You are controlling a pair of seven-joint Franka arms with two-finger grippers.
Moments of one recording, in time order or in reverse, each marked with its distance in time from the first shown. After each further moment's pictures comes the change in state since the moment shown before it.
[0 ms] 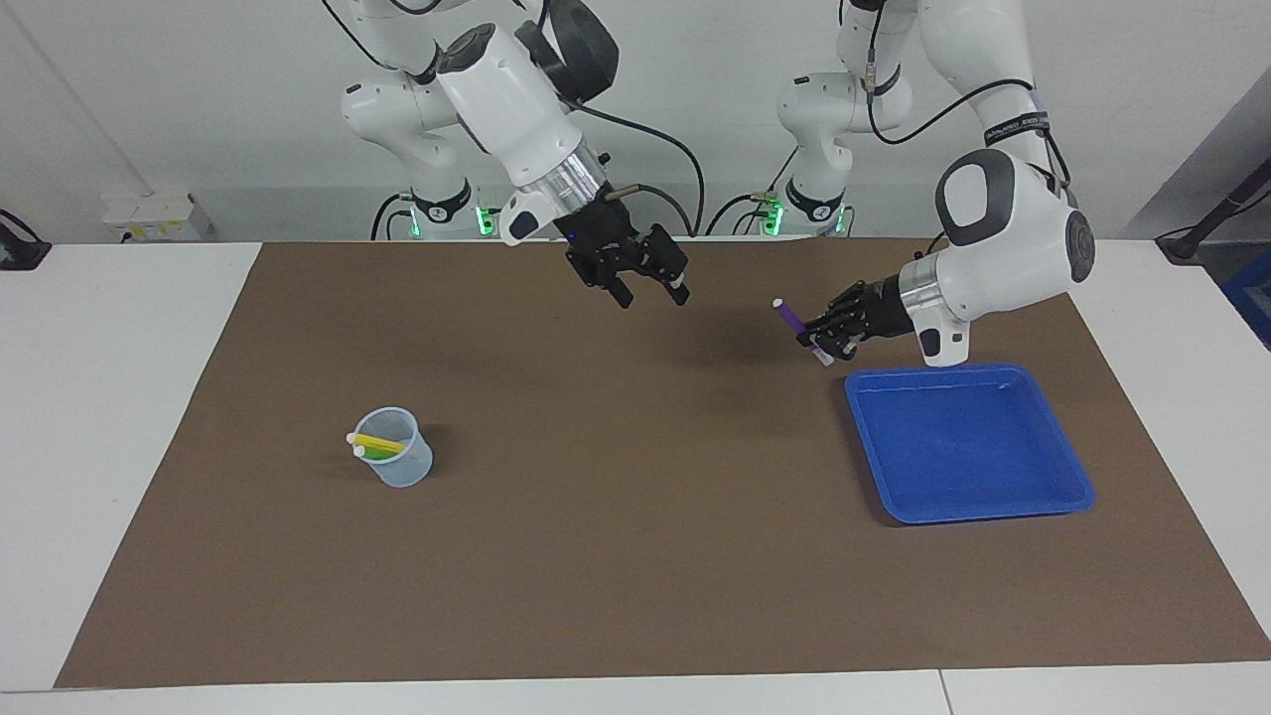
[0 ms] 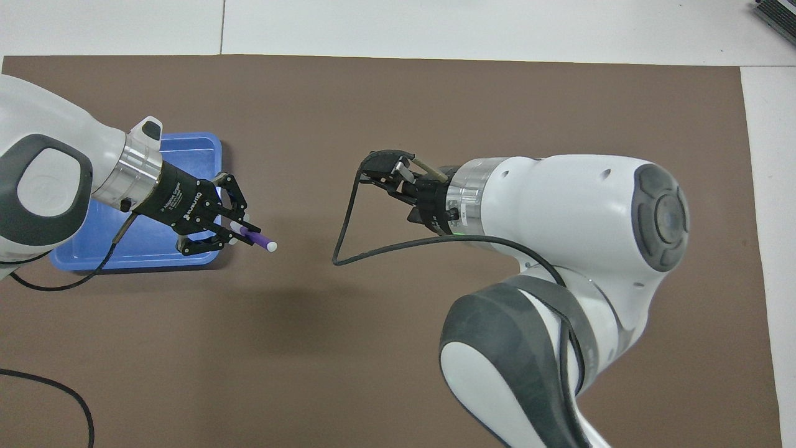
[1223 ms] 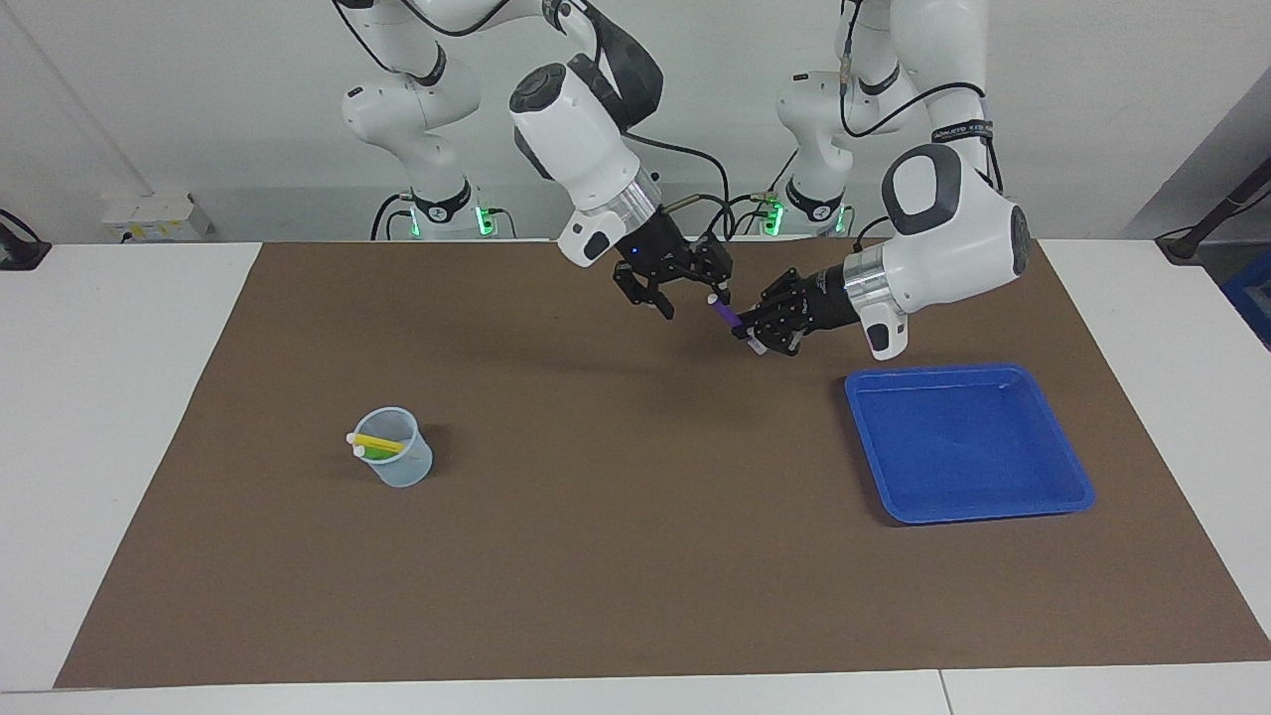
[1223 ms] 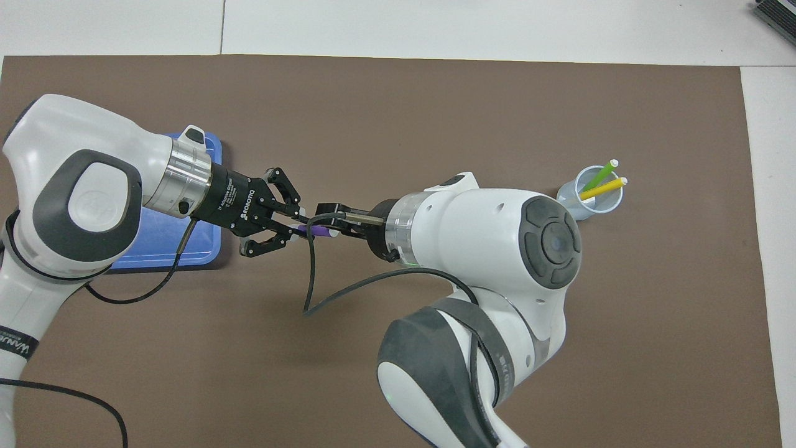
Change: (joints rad) left arm -0.100 -0.023 0.001 -0.046 -0.212 0.118 -0.186; right arm 0.099 0.066 -0.013 -0.024 0.006 0.040 -0.262
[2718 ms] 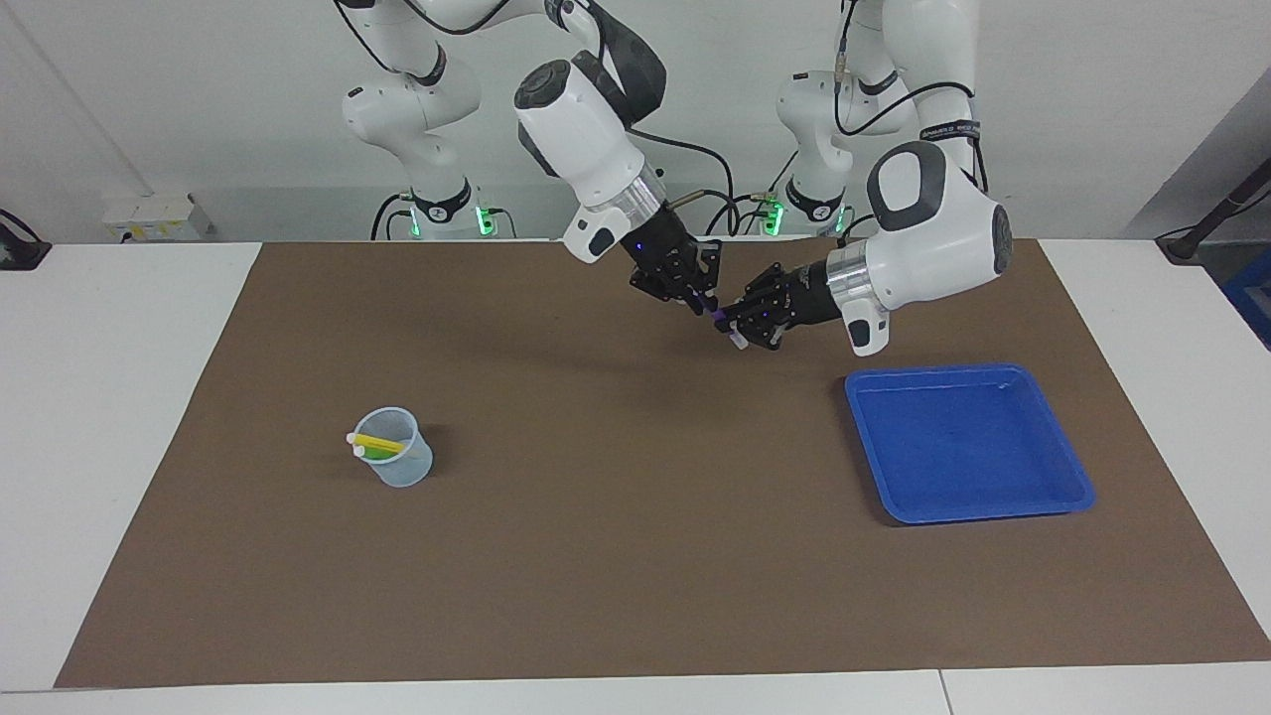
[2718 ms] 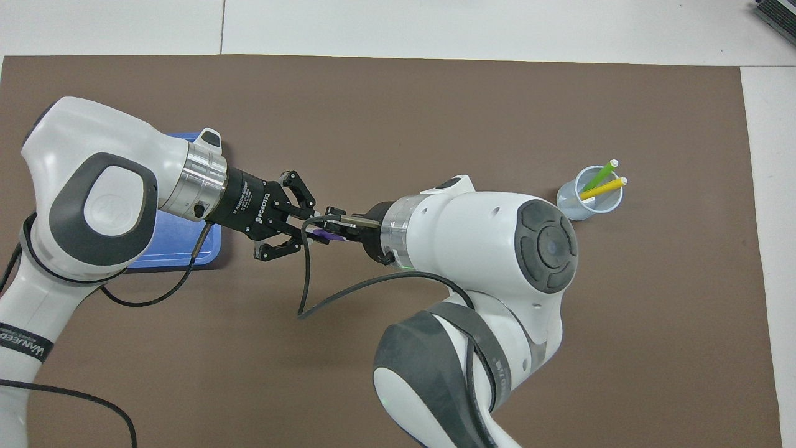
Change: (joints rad) left arm -0.034 -0.002 0.001 0.000 -0.026 0.005 -0.006; right arm 0.003 -0.001 0.004 0.003 0.004 0.003 0.012
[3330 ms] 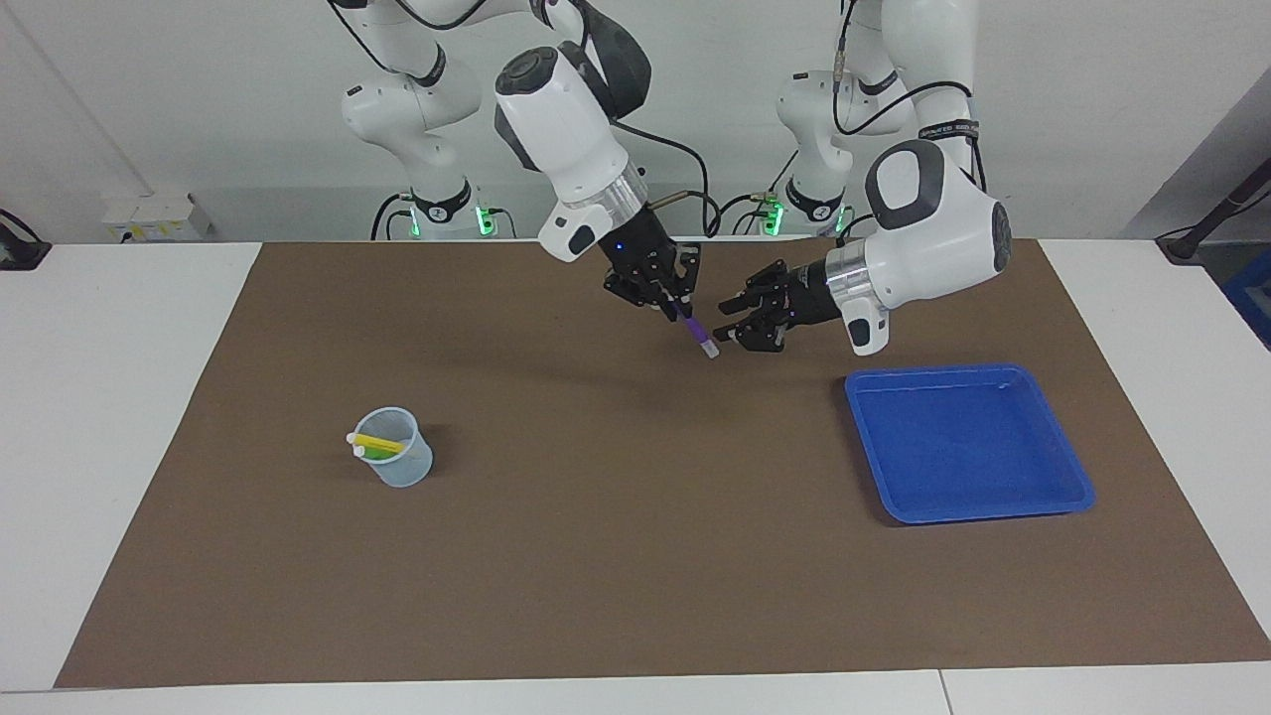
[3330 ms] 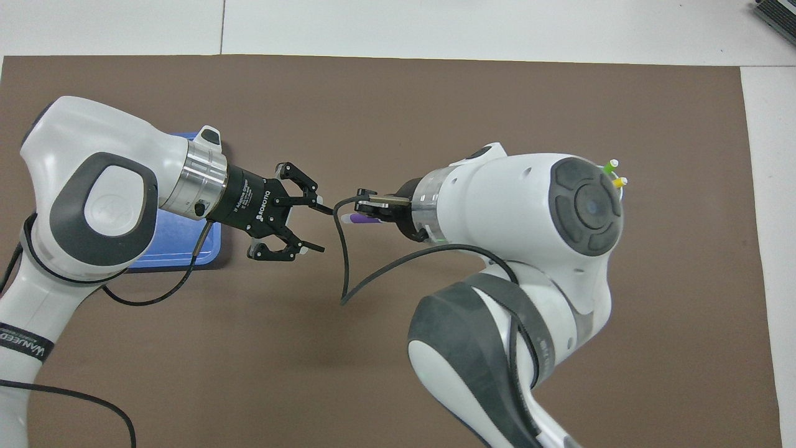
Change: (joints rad) left arm -0.003 -0.001 0.001 0.003 0.001 0.015 -0.001; right arm -0.088 -0.002 -0.007 0.087 -0.132 -0.176 -0.067
